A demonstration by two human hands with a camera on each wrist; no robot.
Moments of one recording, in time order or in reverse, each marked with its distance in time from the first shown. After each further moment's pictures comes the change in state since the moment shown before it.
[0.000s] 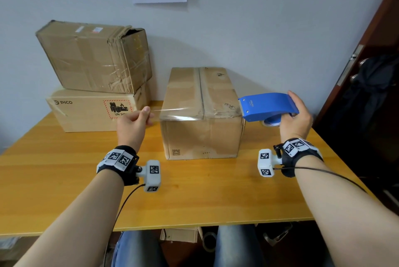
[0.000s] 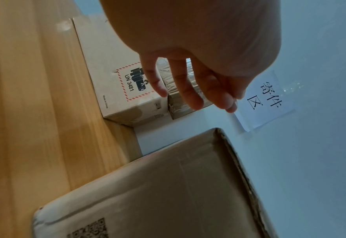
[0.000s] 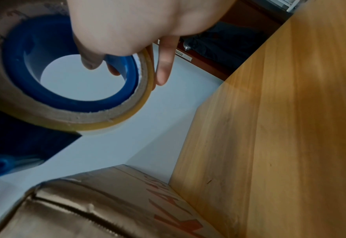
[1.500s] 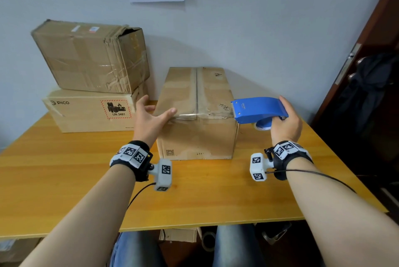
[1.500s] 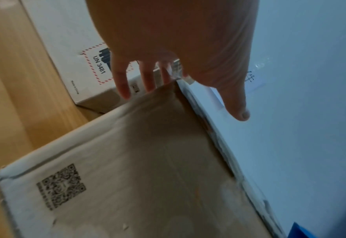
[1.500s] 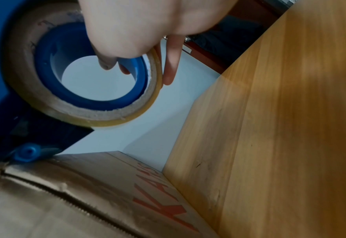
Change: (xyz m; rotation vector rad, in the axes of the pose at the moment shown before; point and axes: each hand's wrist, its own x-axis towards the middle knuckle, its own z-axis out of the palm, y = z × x) left_hand 0.004 0.008 0.036 0.043 -0.110 -0.059; right_hand -0.019 -0.007 0.007 -0.119 -0.038 0.096
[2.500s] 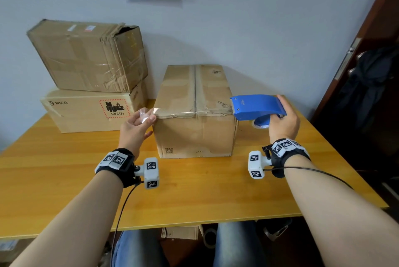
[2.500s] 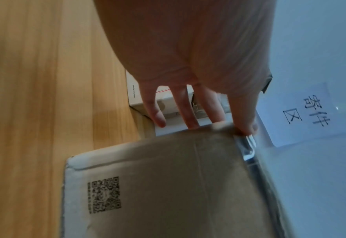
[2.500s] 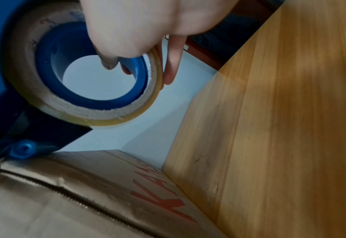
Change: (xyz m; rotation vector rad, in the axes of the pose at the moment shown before) left_hand -0.001 -0.032 -0.025 -0.310 -0.062 -0.198; right_hand -0.004 0.001 0.003 0.032 0.020 0.005
